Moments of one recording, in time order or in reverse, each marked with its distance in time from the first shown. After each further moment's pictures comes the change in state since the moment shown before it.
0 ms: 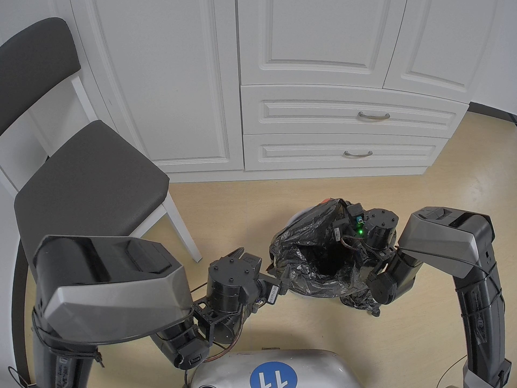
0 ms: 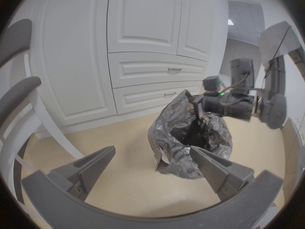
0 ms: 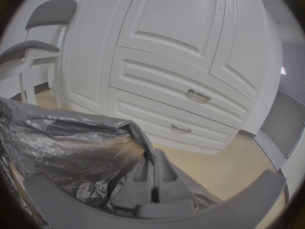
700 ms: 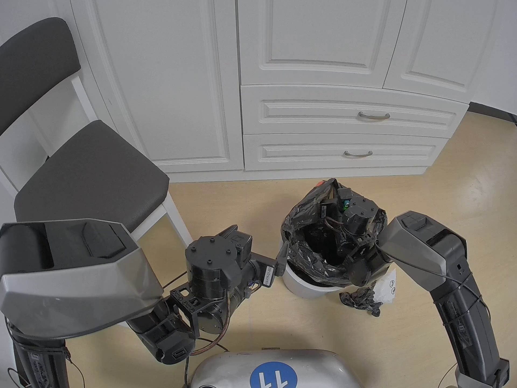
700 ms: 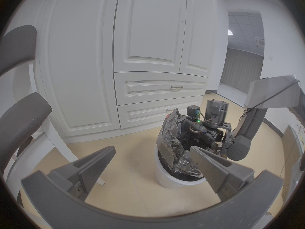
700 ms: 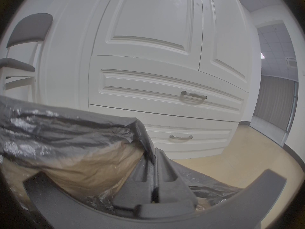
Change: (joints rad) left arm 0.009 -0.147 0.035 0.000 -0.006 0.016; right arm -0.001 0.202 -0.481 0.118 -0.086 0.129
